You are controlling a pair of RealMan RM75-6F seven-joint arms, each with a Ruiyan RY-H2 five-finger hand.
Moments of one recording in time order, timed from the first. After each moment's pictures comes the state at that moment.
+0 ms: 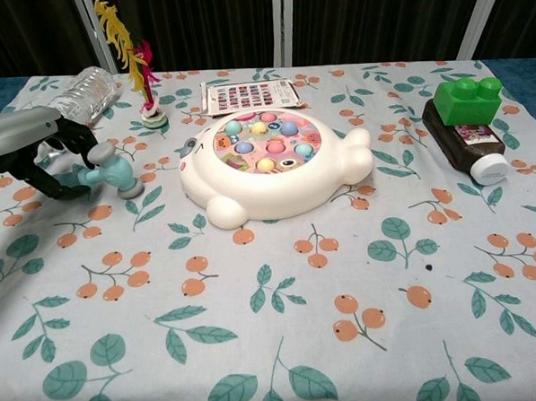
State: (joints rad) left arm -0.59 -1.53 -0.19 -1.52 0.96 1.02 0.38; right arm 0.13 -1.00 0.04 -1.59 -1.67 1.56 0.19
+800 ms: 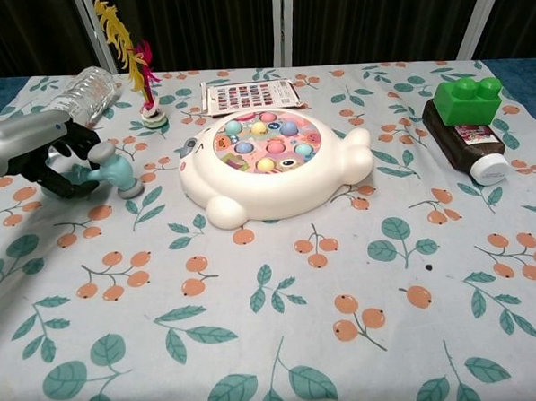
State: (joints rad) left arm -0.61 -1.57 -0.18 -1.50 0.92 1.03 0.38; right arm 0.13 -0.99 0.04 -1.60 -1.67 1.55 0.18
